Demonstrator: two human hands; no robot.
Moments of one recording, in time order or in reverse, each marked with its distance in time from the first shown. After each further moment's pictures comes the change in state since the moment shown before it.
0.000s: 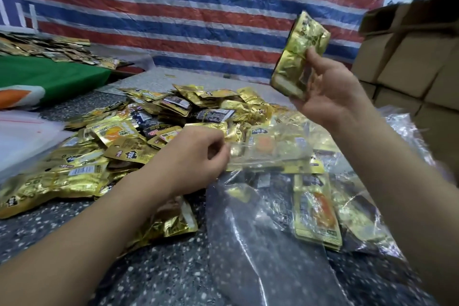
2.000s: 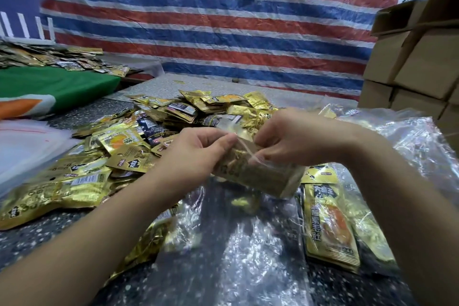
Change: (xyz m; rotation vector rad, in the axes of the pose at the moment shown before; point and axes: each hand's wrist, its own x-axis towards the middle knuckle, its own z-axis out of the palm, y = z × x) left_hand 0.006 0.015 -0.002 -0.704 0.048 -0.430; right_hand -0.014 0.029 -0.005 -1.733 -0.692 -0.170
